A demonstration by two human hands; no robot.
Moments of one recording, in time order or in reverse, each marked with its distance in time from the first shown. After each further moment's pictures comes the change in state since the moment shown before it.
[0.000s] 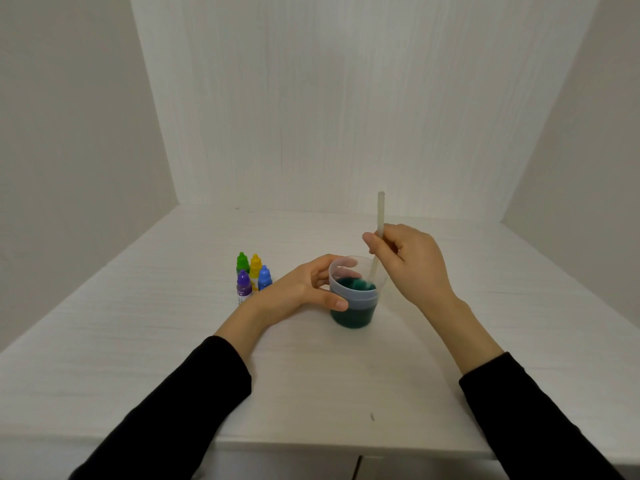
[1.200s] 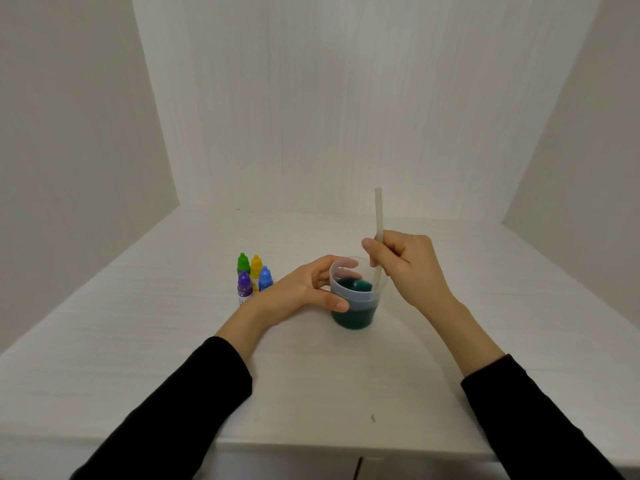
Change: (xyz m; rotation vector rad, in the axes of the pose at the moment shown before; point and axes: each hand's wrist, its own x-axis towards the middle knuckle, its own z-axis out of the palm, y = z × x) left_hand 0.000 -0.001 0.000 -0.010 0.001 0.007; right_hand -0.005 -0.010 -0.006 0.291 -0.064 0.065
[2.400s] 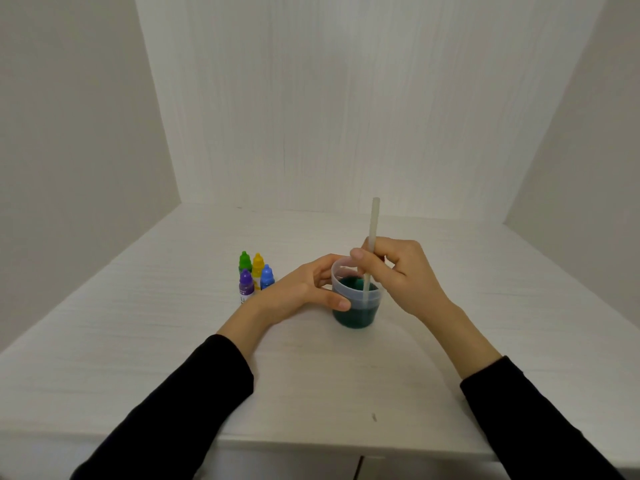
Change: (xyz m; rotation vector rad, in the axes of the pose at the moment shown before) left_hand 0.001 -0.001 0.000 0.036 0.005 0.001; right_hand -0.006 -0.008 0.006 0.136 -0.122 -0.191
